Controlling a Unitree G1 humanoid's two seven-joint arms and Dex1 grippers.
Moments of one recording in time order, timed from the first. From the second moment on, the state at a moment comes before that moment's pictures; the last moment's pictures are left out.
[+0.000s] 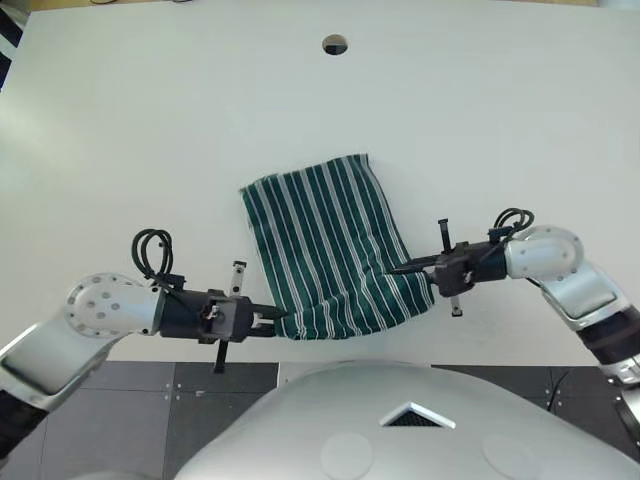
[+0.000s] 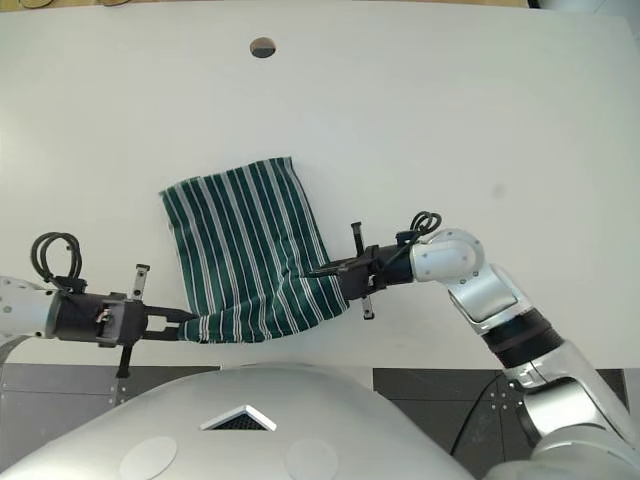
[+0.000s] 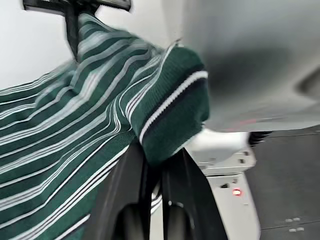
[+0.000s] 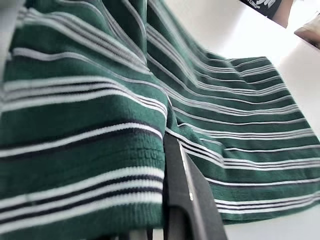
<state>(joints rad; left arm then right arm) 0.50 1.35 -0.24 -0.54 -0.61 -0.17 -1.04 -0.07 -0.82 0.53 -0.17 0.27 -0.27 1.14</state>
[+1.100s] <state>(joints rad) 0.03 0.89 -0.05 -0.20 -0.47 0.14 -1.03 -0.31 -0.47 0.44 0.11 0.04 -0.11 0.97</state>
